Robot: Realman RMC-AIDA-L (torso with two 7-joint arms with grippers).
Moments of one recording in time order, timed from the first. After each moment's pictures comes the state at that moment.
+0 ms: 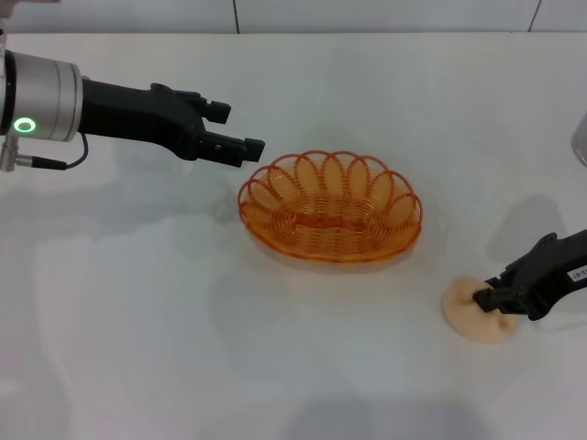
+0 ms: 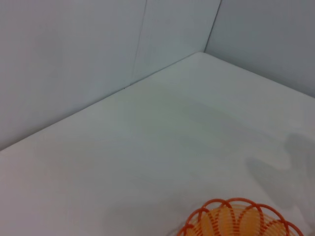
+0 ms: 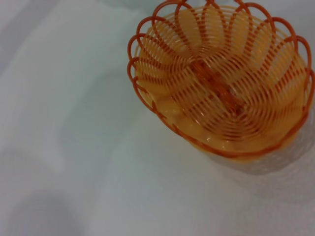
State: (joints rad) left arm -0.70 -2.04 0.82 0.87 2.19 1.51 -1.83; right arm 0.38 2.02 -1.38 -1.40 -2.28 -1.58 2.32
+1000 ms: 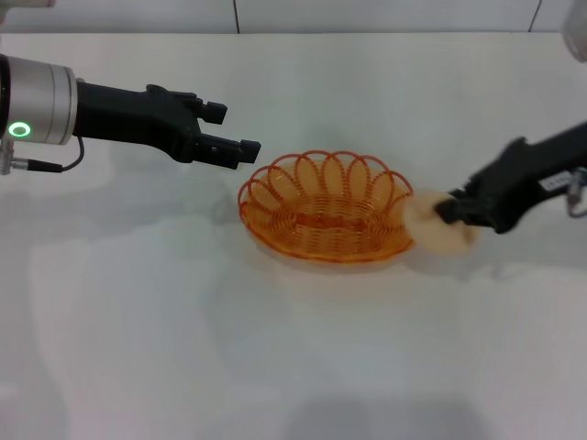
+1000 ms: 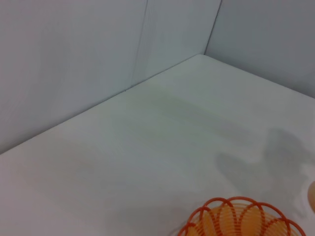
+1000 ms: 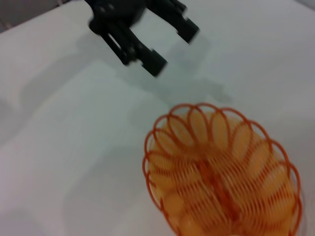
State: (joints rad) left arm -0.68 -2.04 0.82 0.87 2.17 1.51 -1.81; right arm 0.52 2.02 -1.31 -1.53 -2.24 -1.64 2.36
